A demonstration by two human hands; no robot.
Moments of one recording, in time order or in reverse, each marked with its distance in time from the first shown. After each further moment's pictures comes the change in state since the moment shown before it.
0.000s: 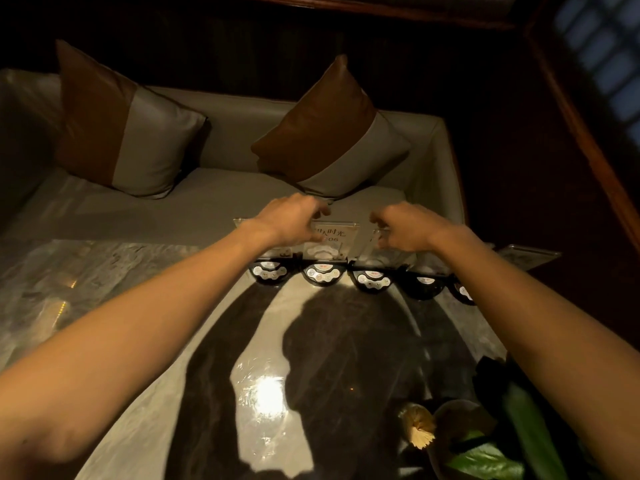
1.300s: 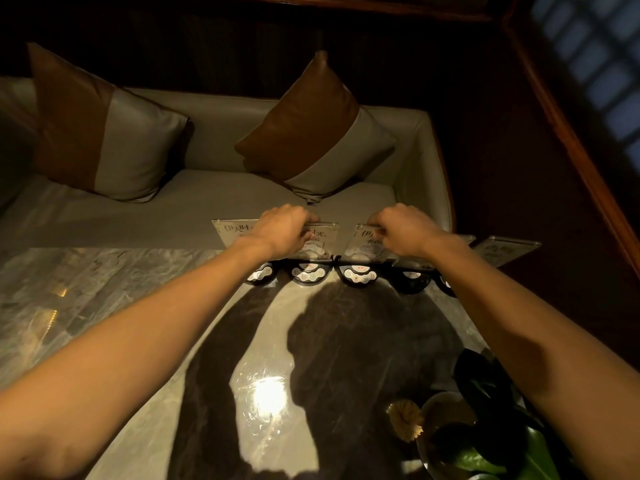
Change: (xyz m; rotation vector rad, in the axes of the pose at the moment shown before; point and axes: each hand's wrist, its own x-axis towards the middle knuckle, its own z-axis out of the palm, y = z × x) left_hand 0.005 0.016 0.031 0.015 0.066 -0.012; right_hand -0.020 0.016 0.015 0.020 0.151 0.004
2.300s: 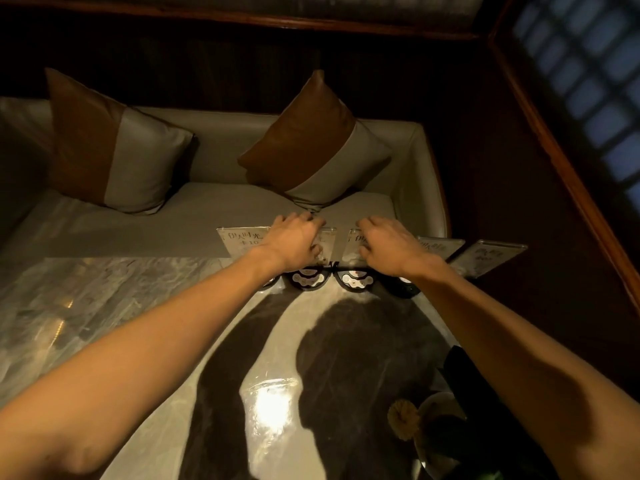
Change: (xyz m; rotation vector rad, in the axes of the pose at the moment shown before) left_hand -0.006 0.025 -0.002 0.171 -0.005 -0.016; right_hand -0.014 -0.018 0.013 0.021 0.076 0.019
